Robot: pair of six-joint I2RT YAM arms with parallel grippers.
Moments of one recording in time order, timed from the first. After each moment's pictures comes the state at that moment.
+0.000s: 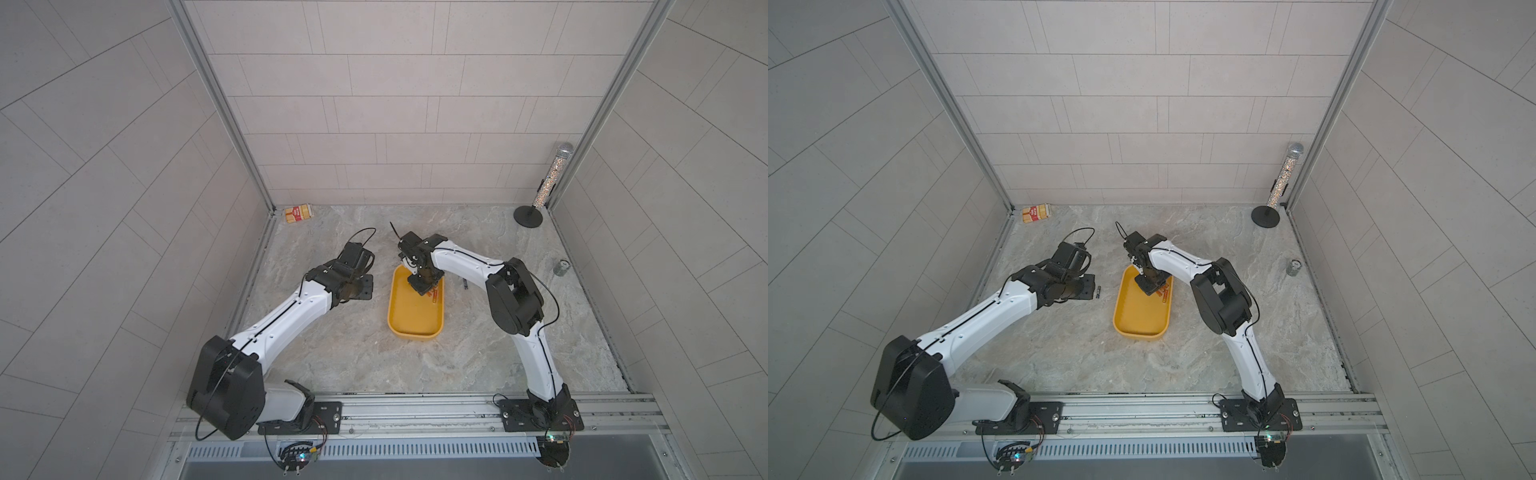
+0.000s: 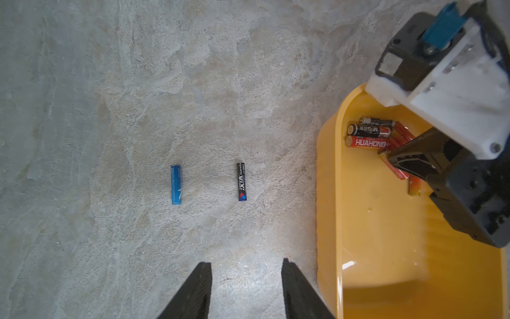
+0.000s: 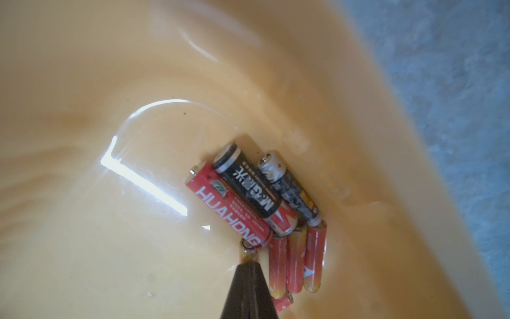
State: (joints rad) left arm -0.48 1.35 1.01 -0.69 -0.12 -0.38; right arm 0.63 2.22 1.81 -1.04 0.09 0.00
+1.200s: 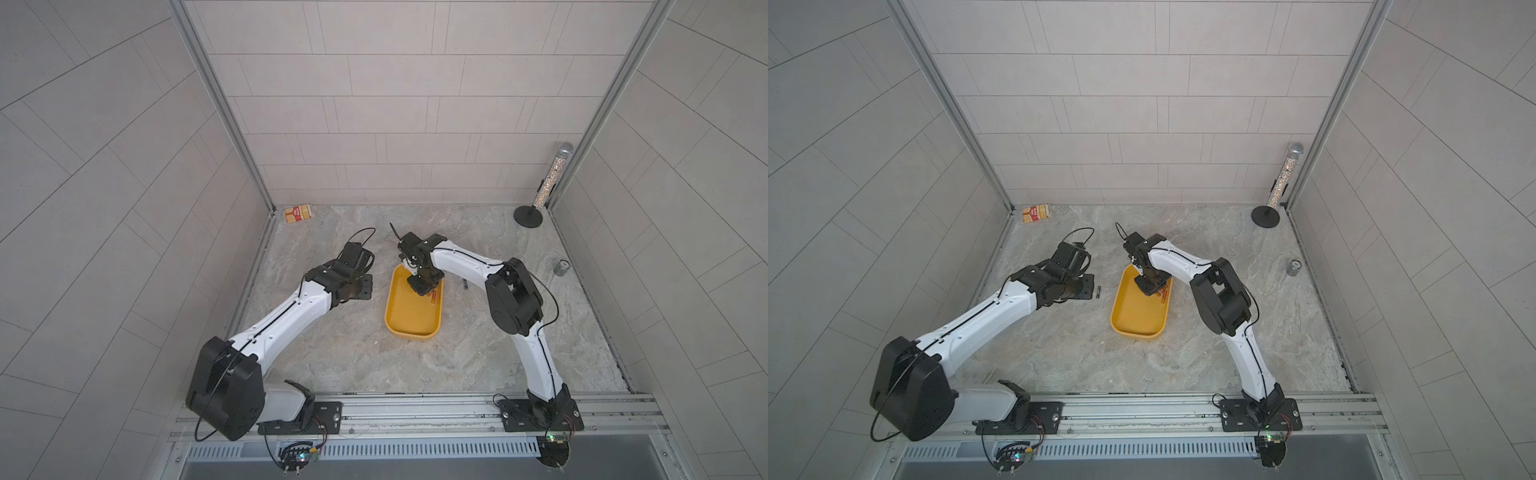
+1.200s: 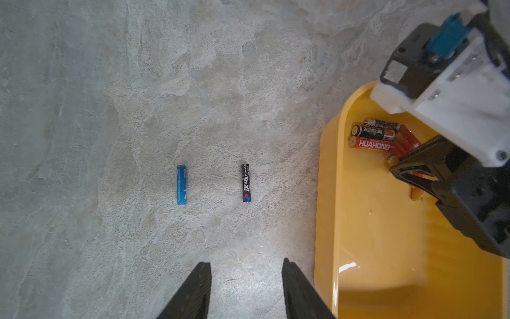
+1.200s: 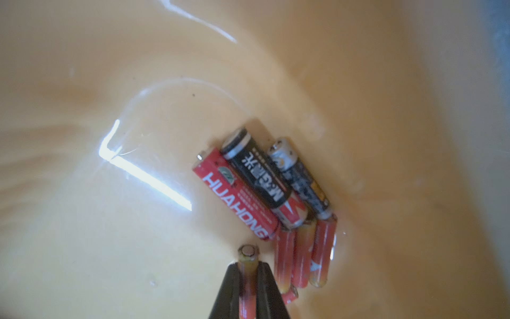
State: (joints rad) left arm -0.48 1.34 1.01 -0.70 -0.14 -0.38; right arm 0.63 2.20 1.81 -1.07 0.07 0.03
